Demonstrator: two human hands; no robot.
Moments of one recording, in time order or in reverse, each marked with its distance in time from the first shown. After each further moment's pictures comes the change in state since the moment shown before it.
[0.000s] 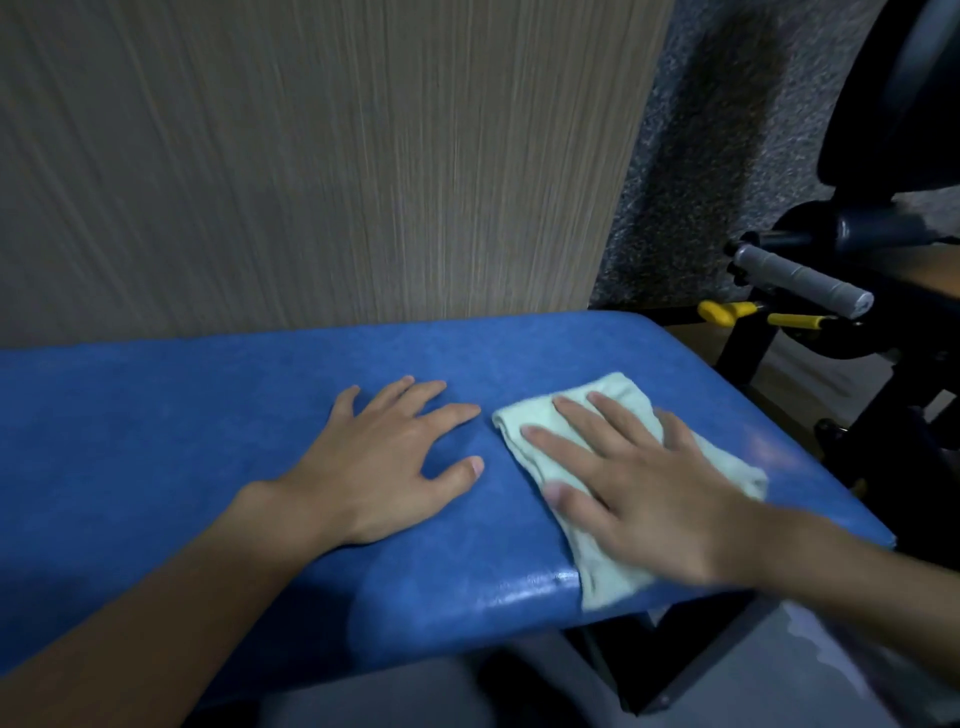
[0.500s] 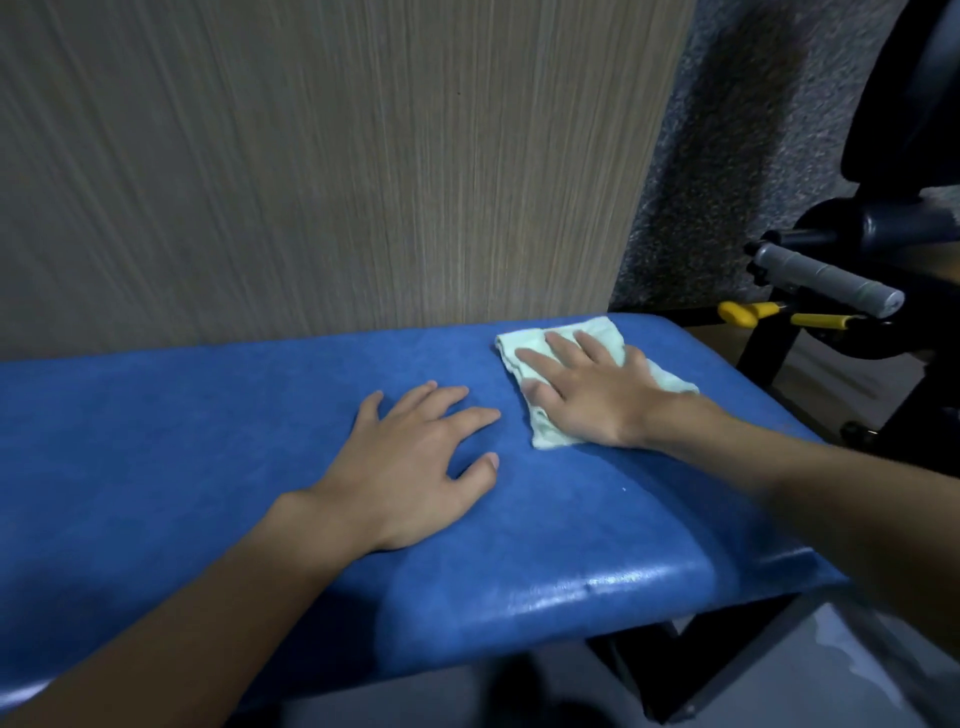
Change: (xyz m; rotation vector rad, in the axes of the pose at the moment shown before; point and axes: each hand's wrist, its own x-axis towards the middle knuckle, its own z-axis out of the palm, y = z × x) left_hand -0.001 0.002 0.001 -0.041 0.040 -0.015; right_hand 0.113 0.007 -0.012 0.043 0.023 0.122
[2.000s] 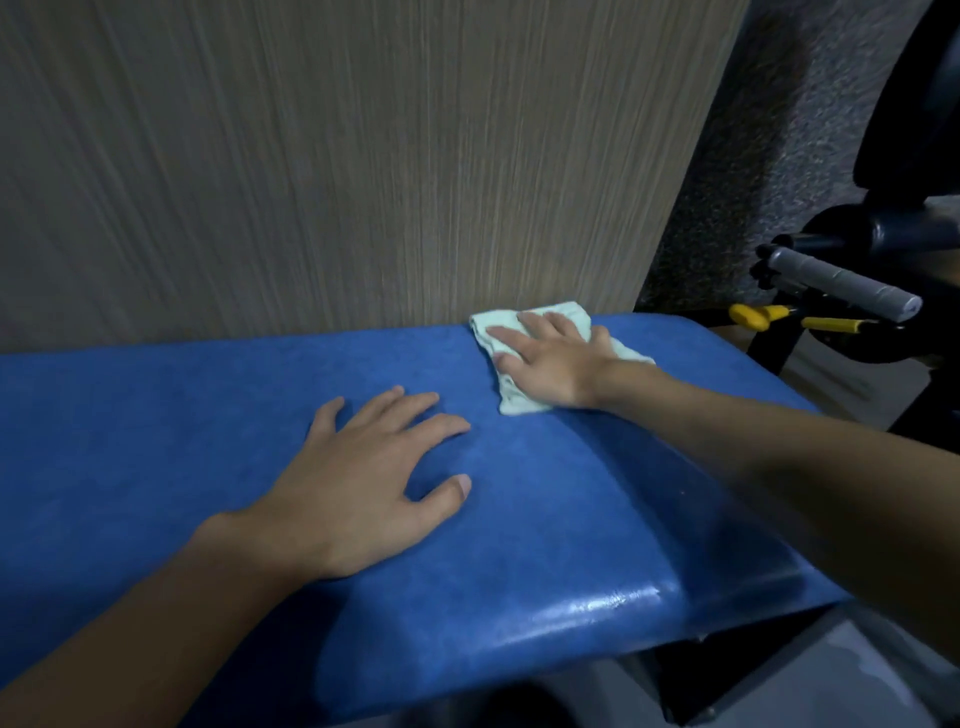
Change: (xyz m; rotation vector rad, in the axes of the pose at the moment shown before) left_hand -0.032 -0.060 -0.010 -0.028 -0.013 0.009; right_hand 0.060 -0.052 -0.006 0.038 0.008 0.020
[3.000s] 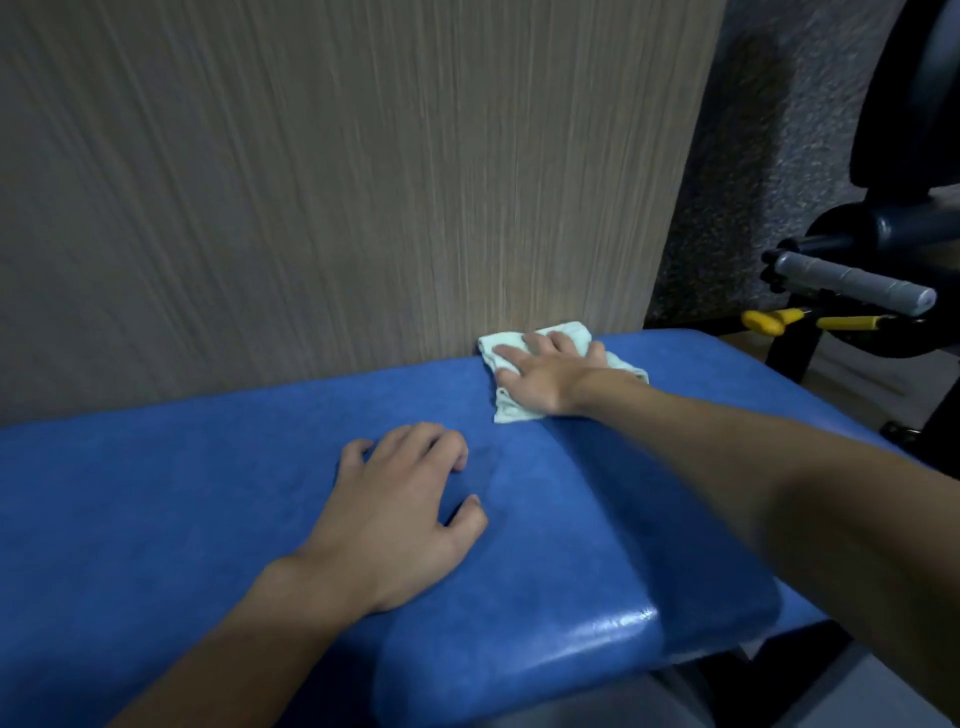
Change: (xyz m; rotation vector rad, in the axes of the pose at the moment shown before) left_hand -0.001 0.001 0.007 -0.011 0.211 0.018; right_hand 0.016 -0.016 -0.003 0.017 -0.001 0.051
